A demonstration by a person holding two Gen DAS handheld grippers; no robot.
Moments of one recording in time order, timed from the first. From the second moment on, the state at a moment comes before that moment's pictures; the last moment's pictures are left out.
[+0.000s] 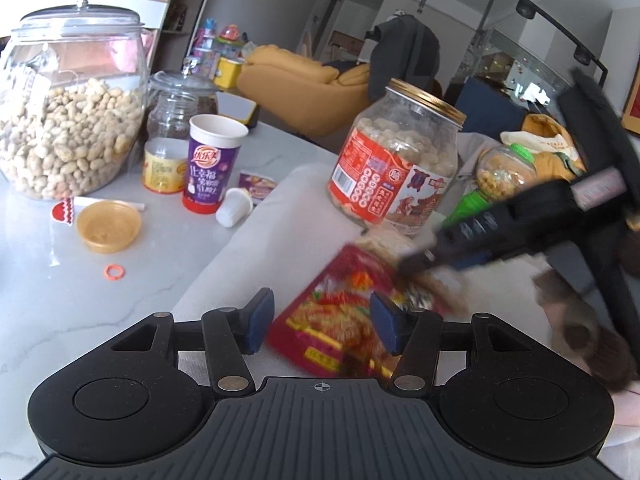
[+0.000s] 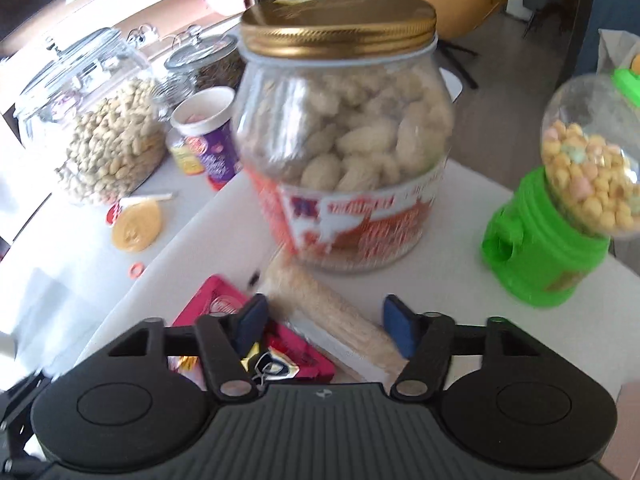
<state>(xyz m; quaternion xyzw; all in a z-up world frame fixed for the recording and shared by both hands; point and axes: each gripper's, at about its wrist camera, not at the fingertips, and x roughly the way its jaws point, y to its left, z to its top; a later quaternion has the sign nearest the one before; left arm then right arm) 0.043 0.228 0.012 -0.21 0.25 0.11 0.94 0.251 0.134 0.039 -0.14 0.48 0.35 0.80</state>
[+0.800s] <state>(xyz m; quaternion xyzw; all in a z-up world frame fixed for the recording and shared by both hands) 0.003 0.168 0.024 -0.07 0.27 0.01 0.96 0.072 -0.011 0.036 -0.15 0.43 0.34 0.82</state>
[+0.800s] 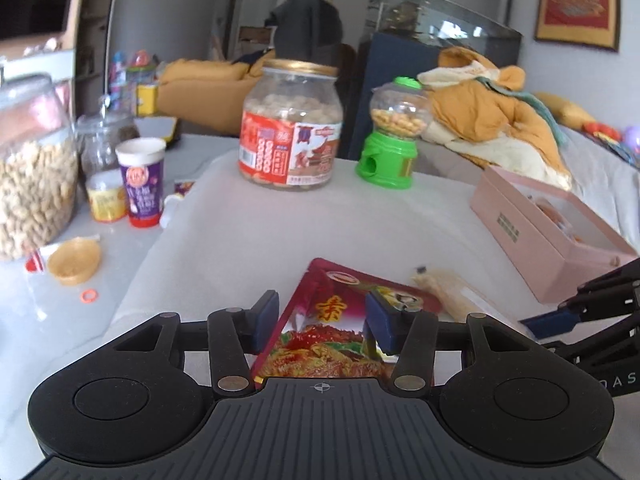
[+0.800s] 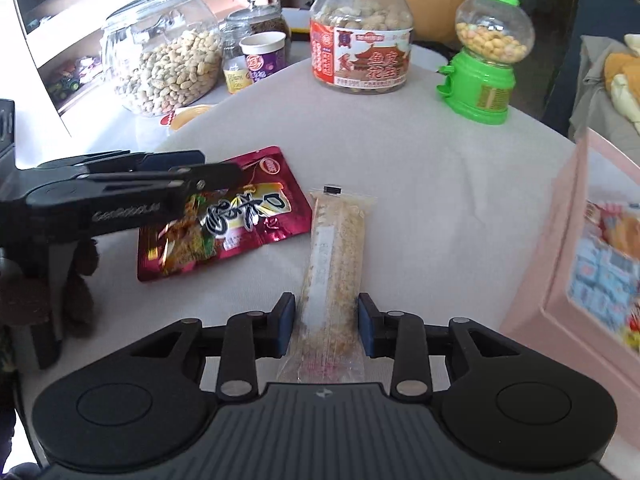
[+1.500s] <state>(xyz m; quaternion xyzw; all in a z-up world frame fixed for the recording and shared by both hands) 0.028 0.130 0.034 0.09 0.35 -0.02 0.93 0.023 -0.082 0.014 -0.09 0.34 0.31 0.88</state>
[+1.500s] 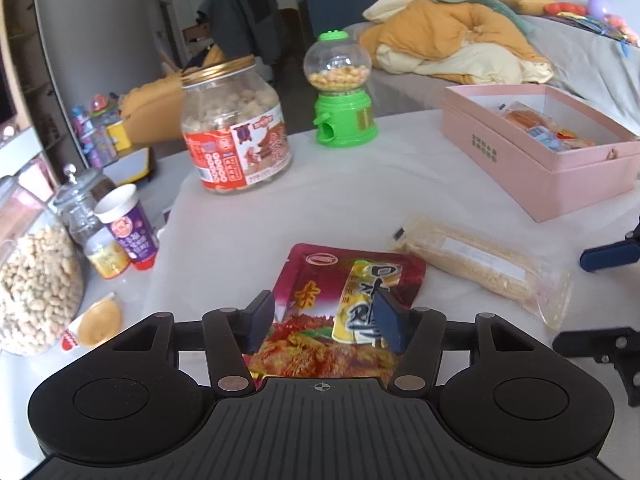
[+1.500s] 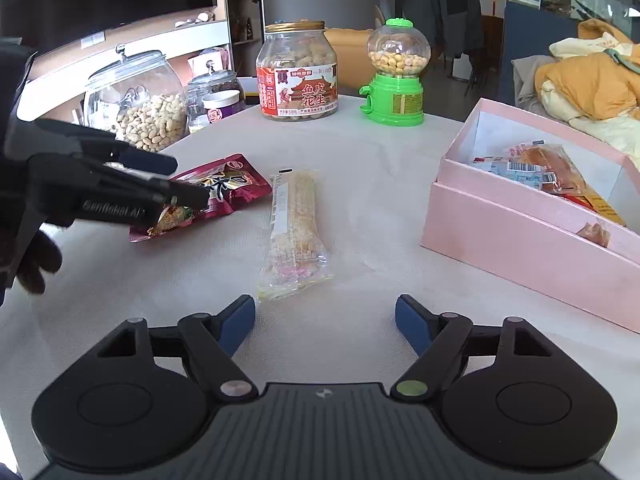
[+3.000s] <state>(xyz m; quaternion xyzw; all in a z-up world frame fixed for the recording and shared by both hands) -0.033 0.132 0.023 -0.03 0.32 -0.07 0.94 0.062 -0.033 0.035 -0.08 0.36 0.30 0.88</state>
